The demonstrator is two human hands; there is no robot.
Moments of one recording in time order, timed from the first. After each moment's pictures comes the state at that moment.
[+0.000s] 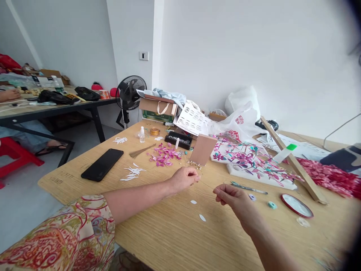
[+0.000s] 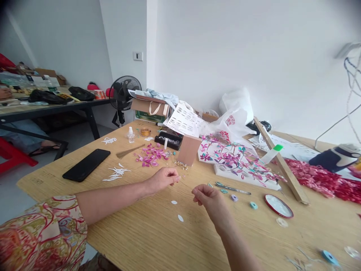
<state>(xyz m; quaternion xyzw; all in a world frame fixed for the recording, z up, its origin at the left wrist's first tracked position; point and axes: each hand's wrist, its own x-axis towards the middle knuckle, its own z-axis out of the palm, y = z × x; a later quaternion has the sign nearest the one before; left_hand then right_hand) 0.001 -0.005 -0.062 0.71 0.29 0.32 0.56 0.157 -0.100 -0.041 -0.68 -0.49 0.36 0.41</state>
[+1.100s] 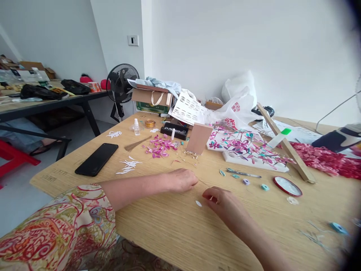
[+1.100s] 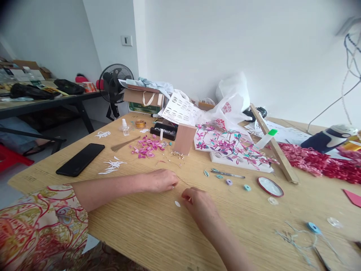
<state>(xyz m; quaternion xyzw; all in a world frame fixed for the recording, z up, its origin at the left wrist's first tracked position) 0.004 -0.011 -0.065 0.98 0.15 0.00 0.13 0.142 -0.125 -0.056 -0.70 -0.68 0.18 0.12</state>
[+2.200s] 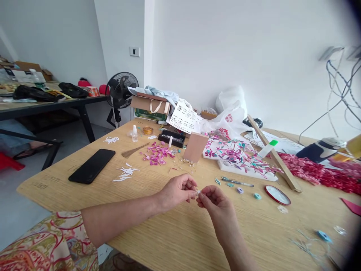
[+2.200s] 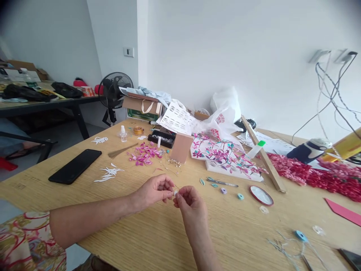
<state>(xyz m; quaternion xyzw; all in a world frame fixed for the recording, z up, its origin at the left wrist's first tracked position) -0.013 -0.050 -0.055 0.61 0.26 0.28 0.69 0.108 -0.123 -0.057 -0.58 -0.39 0.38 0.60</state>
